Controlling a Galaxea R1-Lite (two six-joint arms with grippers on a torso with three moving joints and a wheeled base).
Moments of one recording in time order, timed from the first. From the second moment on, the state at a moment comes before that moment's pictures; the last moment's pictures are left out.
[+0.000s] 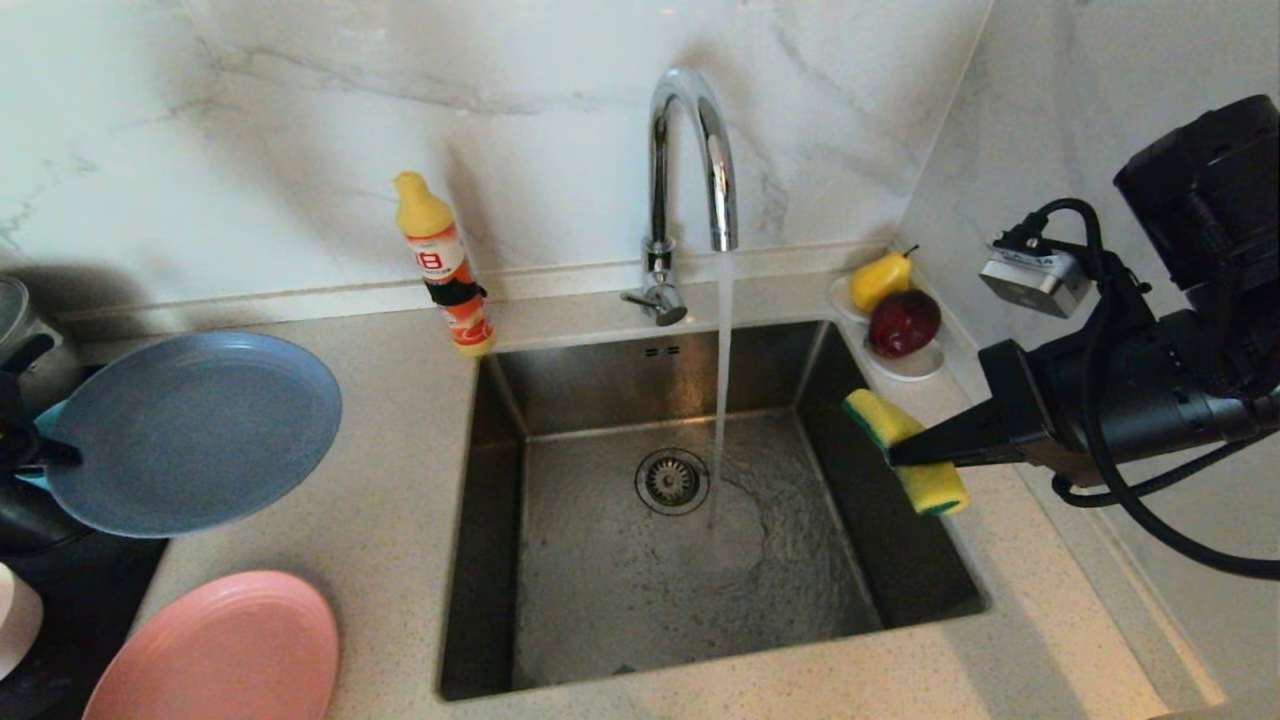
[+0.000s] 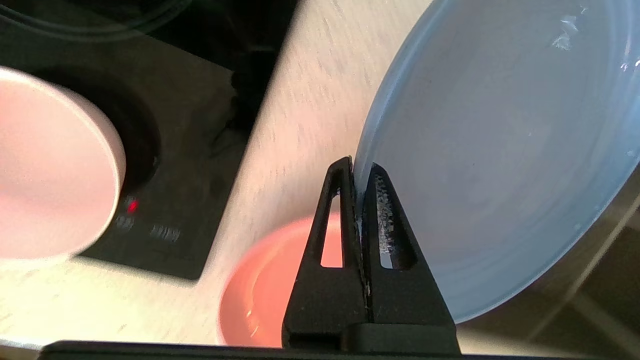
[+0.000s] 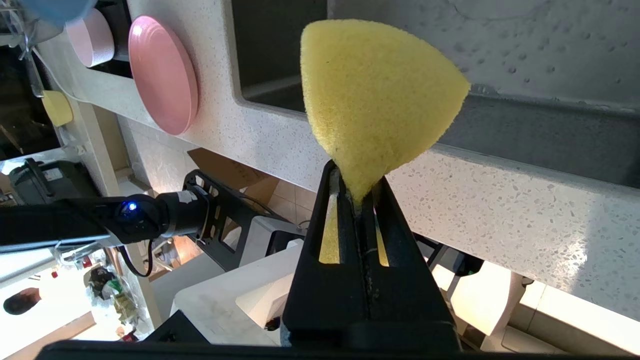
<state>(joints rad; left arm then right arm) 0.64 1.60 -1.38 0.64 -0.41 -0.04 0.41 1.55 -1.46 0.64 0.41 0.46</state>
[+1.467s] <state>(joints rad) -0.16 1.52 -1.36 0.69 -0.21 -0.24 0.42 1.55 -1.46 0.64 0.41 0.46</state>
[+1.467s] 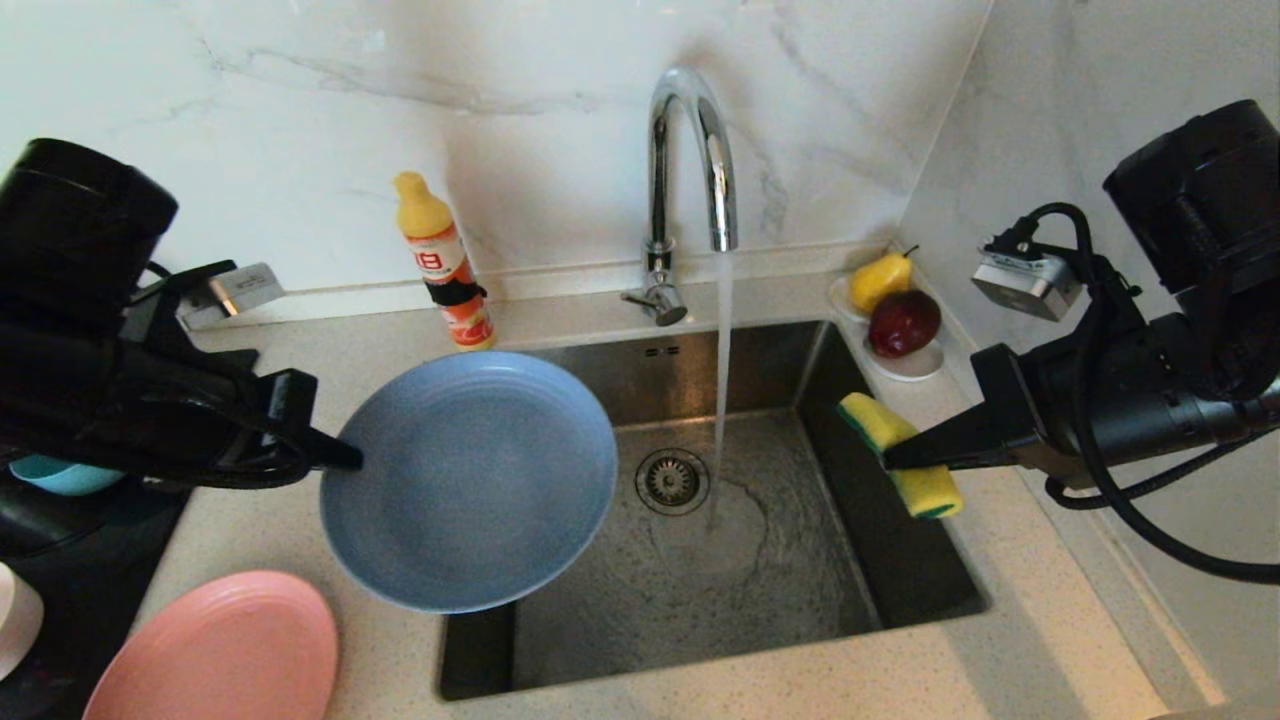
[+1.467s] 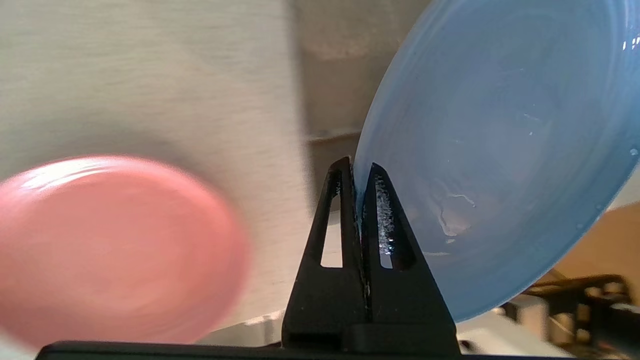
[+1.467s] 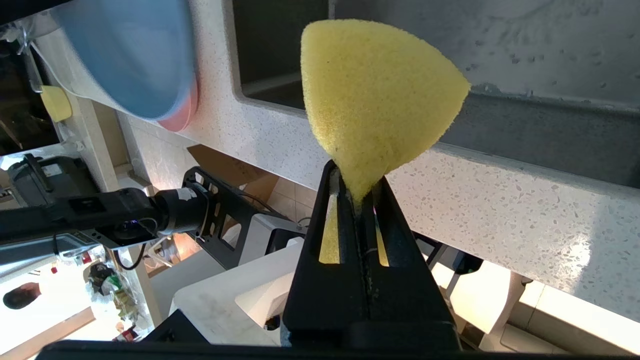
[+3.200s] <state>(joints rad) -0.52 2.04 -1.64 0.37 -0.11 -0.58 0.39 1.38 -1.39 0.64 0.41 0.46</state>
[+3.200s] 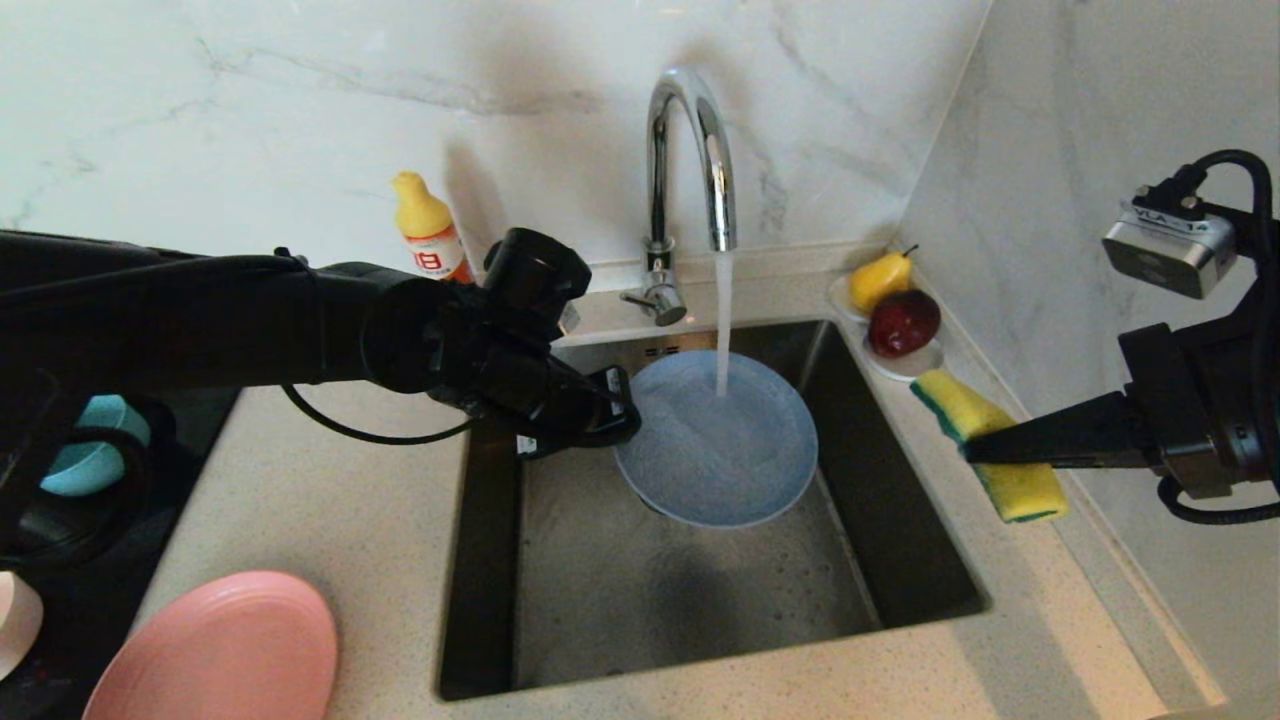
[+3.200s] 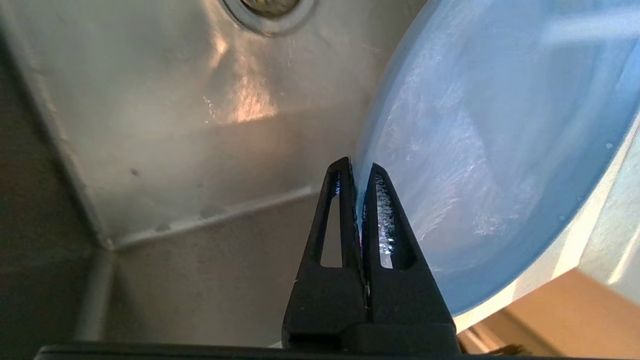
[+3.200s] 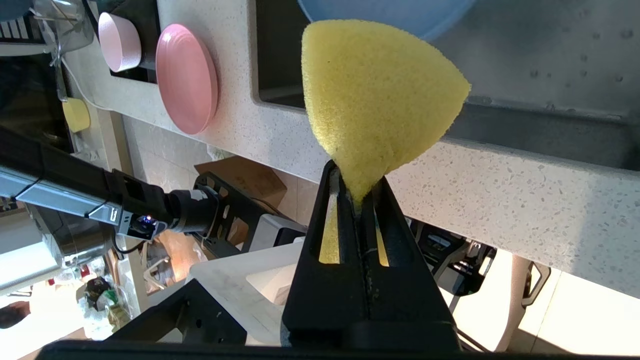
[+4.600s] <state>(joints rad) -0.51 1.84 -1.49 0.37 0.57 -0.34 0.41 1.40 -1.39 0.64 0.41 0.45</state>
